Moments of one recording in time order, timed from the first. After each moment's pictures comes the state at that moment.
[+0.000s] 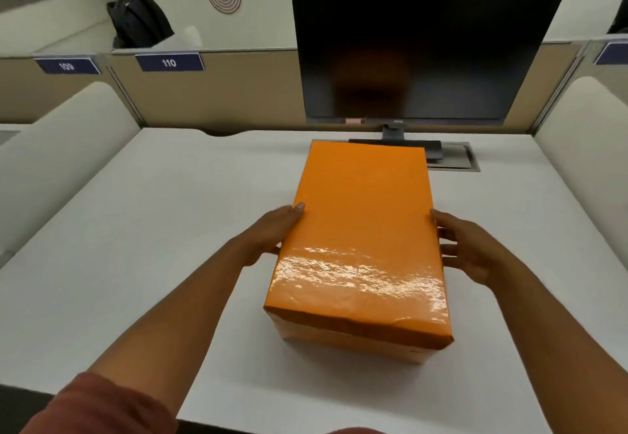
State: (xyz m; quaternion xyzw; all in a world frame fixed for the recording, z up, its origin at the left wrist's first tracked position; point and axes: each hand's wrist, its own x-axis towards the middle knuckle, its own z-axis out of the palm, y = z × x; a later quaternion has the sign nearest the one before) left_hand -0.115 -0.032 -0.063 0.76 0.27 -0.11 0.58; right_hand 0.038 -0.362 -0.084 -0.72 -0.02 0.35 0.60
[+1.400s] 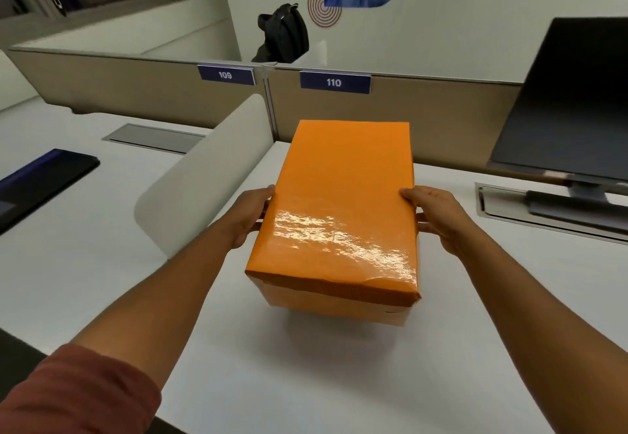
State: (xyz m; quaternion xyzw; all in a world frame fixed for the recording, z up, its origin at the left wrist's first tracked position) left_hand -0.254 0.381 -0.017 0.69 0.40 0.10 0.60; right_hand -0.036 0.121 -0.031 -0.74 -0.17 0.29 0.58
